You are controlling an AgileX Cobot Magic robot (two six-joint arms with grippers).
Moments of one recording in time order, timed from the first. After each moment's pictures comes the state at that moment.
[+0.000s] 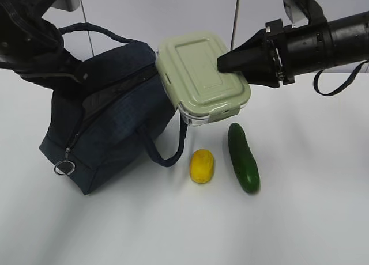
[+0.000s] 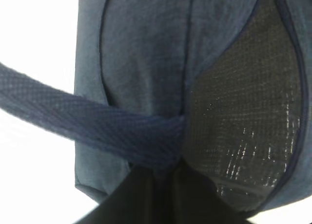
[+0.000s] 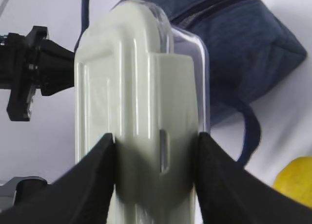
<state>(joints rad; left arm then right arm) -0.41 1.60 -1.29 -0.09 0.87 0.12 0.03 1.82 -1.26 1.37 1.15 -1.01</state>
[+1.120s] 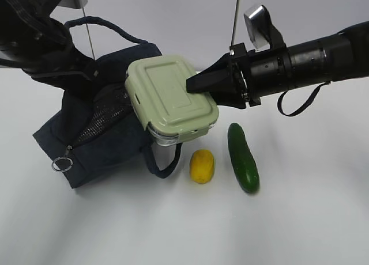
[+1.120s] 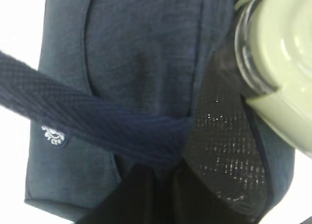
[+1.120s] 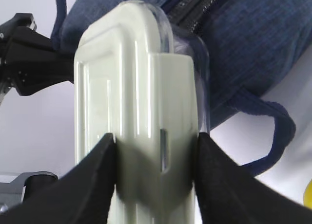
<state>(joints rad) -0.43 1.60 -1.29 -0.15 0.85 0.12 0.12 1.94 -1.26 1.46 1.15 -1.04</state>
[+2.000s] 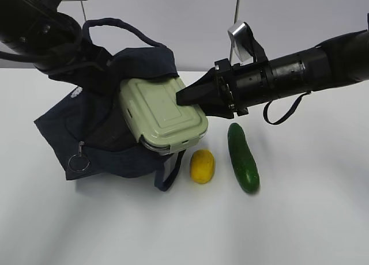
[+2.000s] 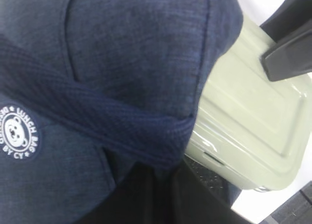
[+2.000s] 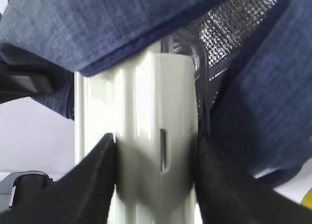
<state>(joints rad) -0.43 1.60 -1.29 -0.34 0.83 0.21 0.15 2.03 -1.31 1.46 1.14 -1.05</state>
